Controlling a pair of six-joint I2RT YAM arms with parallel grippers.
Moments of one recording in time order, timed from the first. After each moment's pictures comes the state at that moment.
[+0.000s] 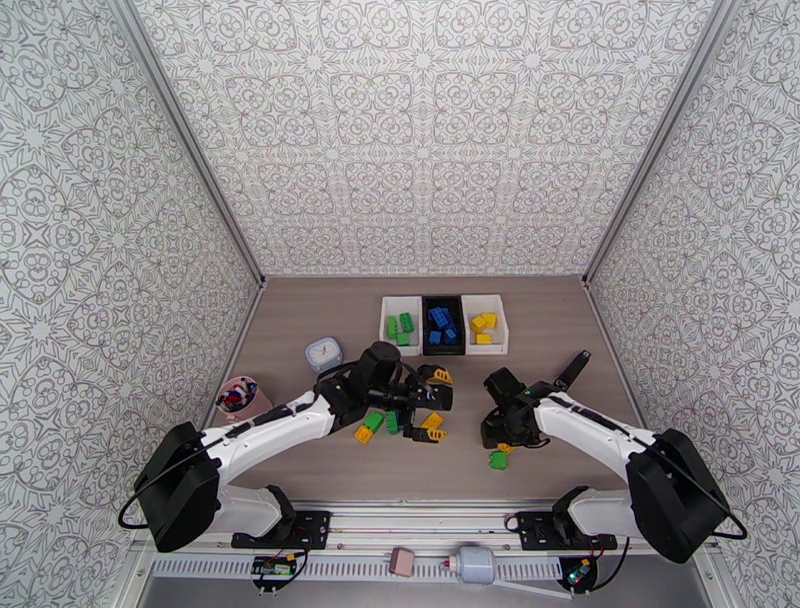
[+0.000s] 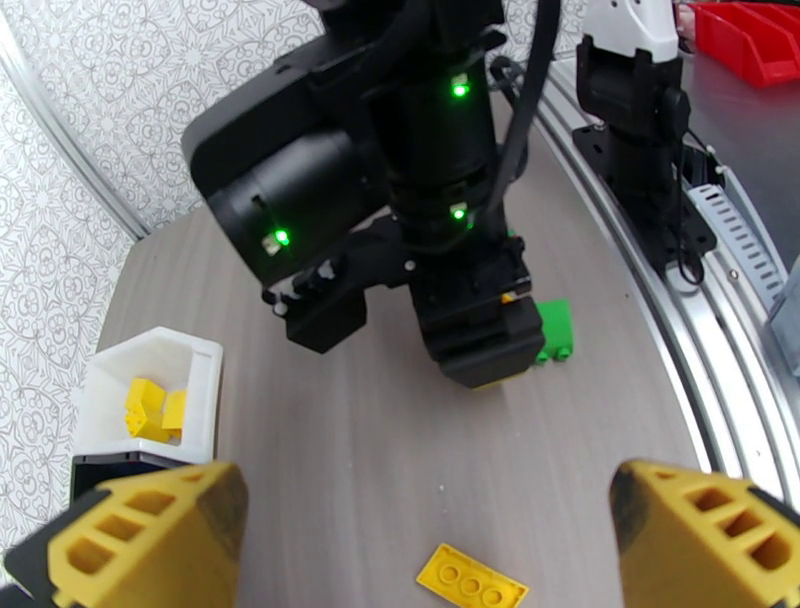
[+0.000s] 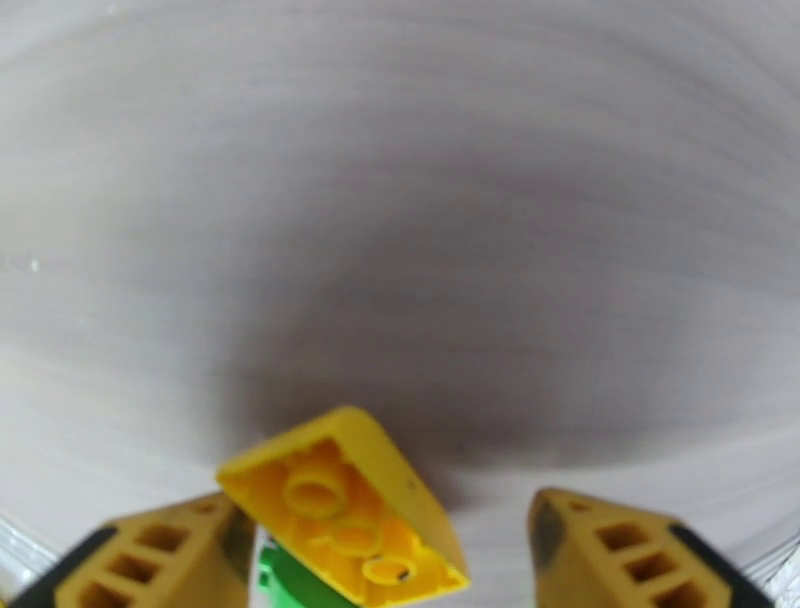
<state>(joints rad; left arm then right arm) -0.81 1.39 0.88 -0.05 0.66 0.71 0.54 1.35 0.70 -0.81 0.05 0.47</state>
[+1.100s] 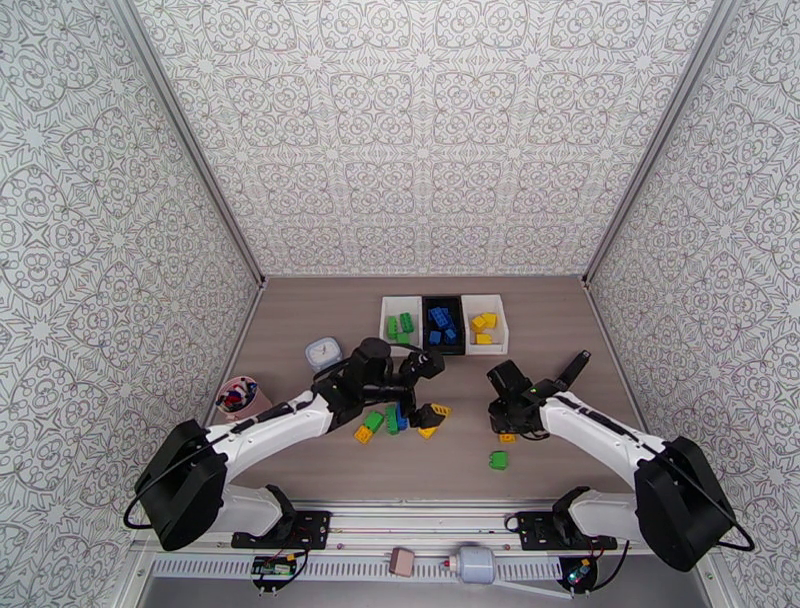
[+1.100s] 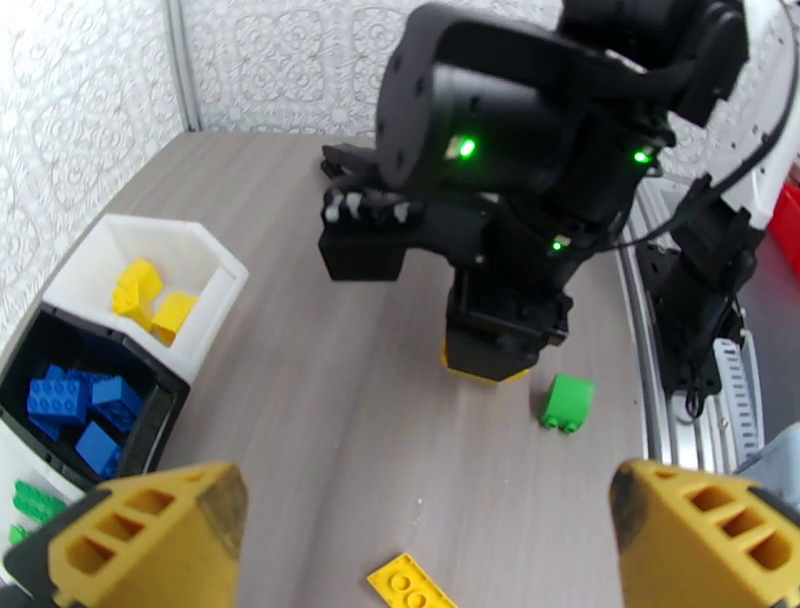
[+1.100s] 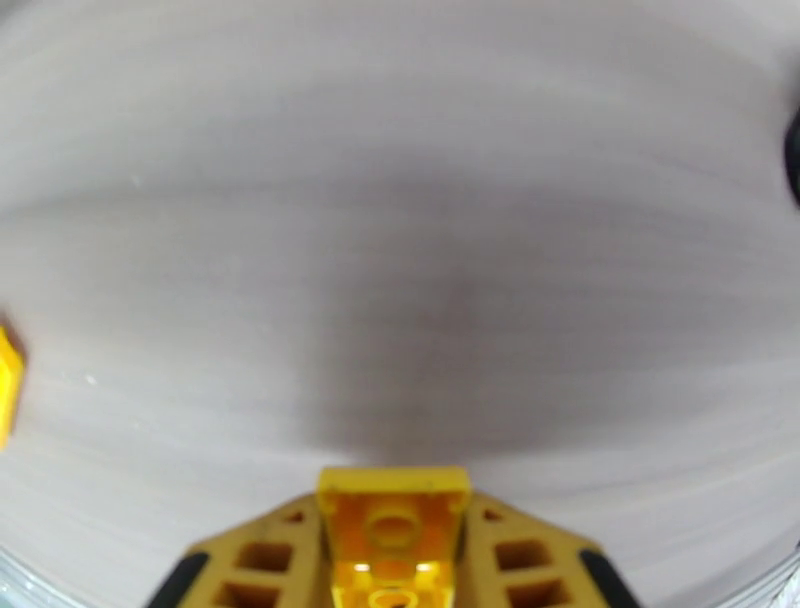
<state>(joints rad) -0.74 1.40 0.83 0.15 0.60 0.17 0.51 1.30 0.74 -0.72 0.12 0.49</state>
